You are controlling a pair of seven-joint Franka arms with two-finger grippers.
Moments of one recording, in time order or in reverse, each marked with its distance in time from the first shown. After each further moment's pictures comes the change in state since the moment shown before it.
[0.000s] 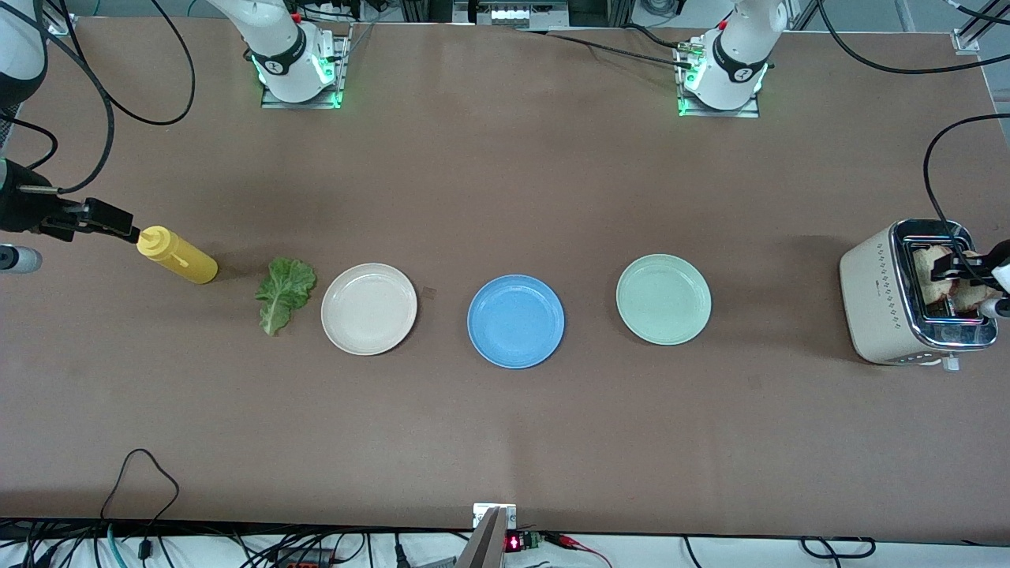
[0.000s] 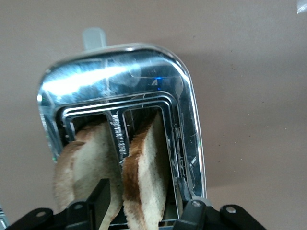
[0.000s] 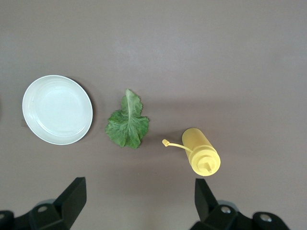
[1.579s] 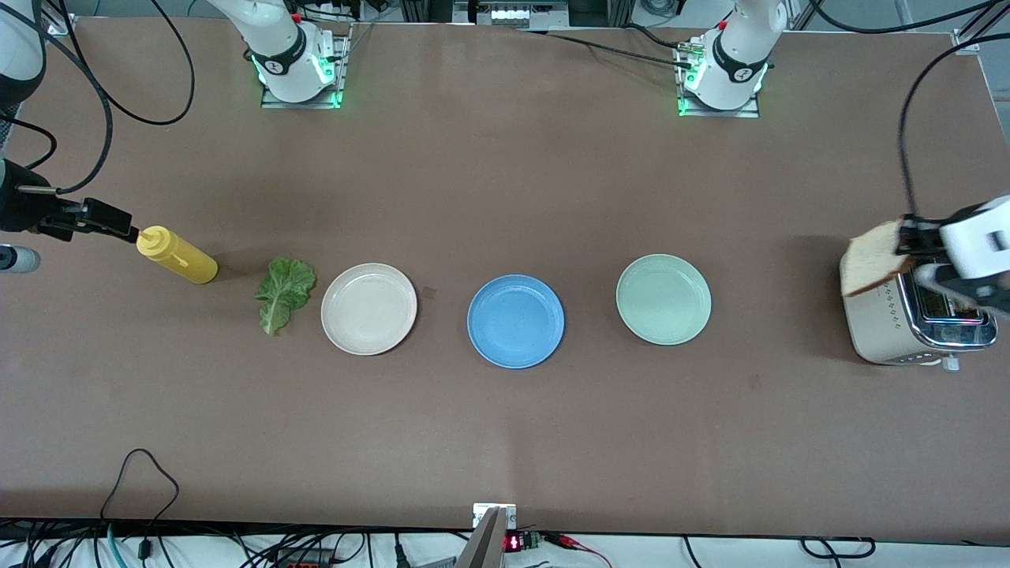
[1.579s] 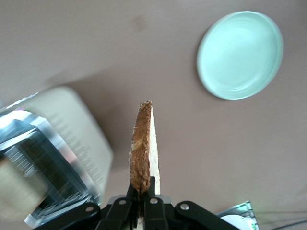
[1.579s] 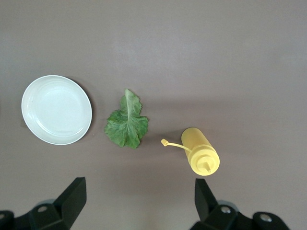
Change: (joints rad) left arm -0.057 -0.023 -0.338 0.273 -0.018 -0.462 -0.018; right arm -0.002 0.000 -0.002 -0.001 0.000 0.000 0.000
